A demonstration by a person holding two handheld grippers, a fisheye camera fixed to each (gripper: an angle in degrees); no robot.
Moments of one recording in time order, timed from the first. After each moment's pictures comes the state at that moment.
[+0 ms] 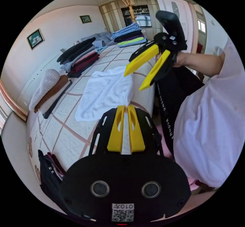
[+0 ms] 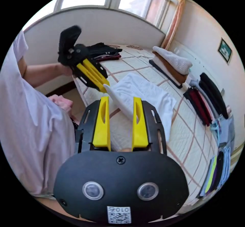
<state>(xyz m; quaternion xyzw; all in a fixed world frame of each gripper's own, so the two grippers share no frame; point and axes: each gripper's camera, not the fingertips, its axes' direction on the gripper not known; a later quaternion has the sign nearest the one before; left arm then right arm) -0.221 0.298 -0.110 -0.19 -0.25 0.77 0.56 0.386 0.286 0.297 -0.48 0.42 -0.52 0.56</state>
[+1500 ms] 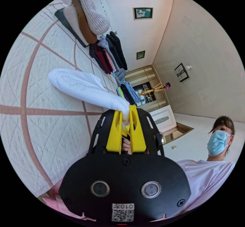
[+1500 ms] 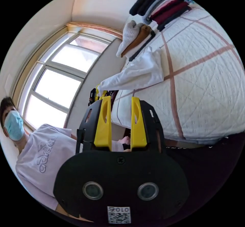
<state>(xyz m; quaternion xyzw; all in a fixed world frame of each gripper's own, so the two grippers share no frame) -0.474 0.045 -0.087 -0.17 0.11 0.28 0.94 0.411 0.016 0.026 -0.25 0.25 -0.01 0.93</state>
